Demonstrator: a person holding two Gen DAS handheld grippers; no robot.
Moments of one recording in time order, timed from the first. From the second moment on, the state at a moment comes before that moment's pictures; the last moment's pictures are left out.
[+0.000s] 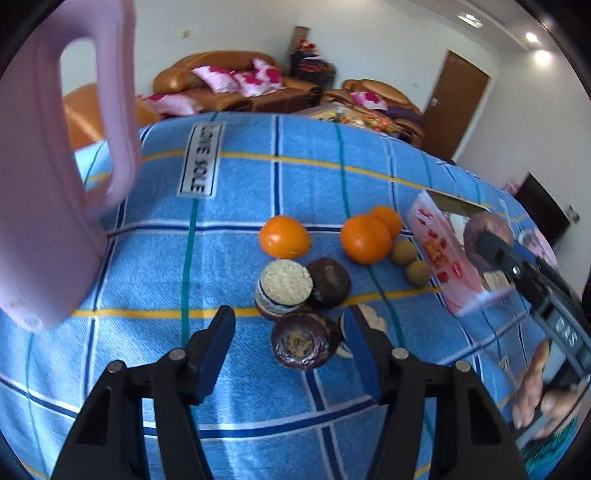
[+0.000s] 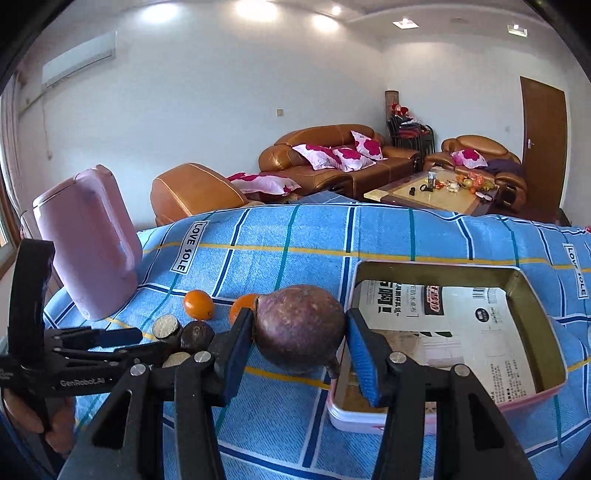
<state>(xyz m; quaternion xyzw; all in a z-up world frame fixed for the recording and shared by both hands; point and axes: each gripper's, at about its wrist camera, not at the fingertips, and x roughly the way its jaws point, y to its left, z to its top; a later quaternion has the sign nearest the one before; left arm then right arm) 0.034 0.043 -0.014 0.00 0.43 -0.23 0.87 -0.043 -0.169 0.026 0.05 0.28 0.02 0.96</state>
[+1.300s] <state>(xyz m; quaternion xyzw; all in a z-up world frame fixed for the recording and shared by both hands) -0.003 0.042 0.020 0.01 0.29 -0.20 0.94 -0.066 -0.214 0.043 0.05 0.23 -0.05 0.97</state>
